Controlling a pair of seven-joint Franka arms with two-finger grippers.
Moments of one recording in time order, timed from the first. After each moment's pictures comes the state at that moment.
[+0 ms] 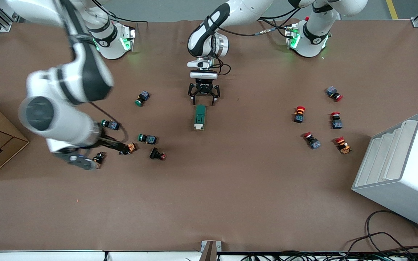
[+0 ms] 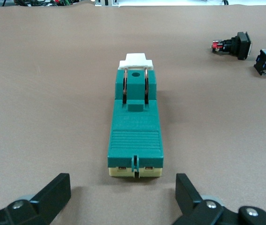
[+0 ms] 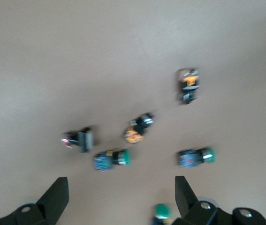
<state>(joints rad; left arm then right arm) -0.99 0.77 -0.30 -1.93 1.74 2.12 -2.56 0.25 0.38 -0.04 -1.45 0.03 1.71 0.50</state>
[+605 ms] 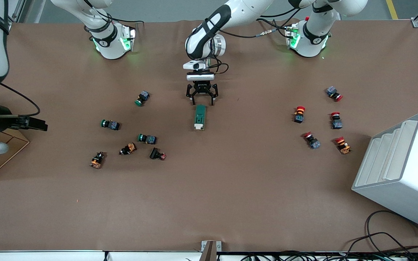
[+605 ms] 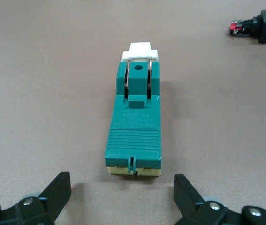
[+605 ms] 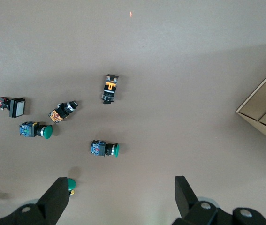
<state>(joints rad) -0.98 0.77 -0.31 -1.86 1.53 2.16 -2.38 -0.02 0.29 -0.04 -1.38 0.00 1.51 0.00</state>
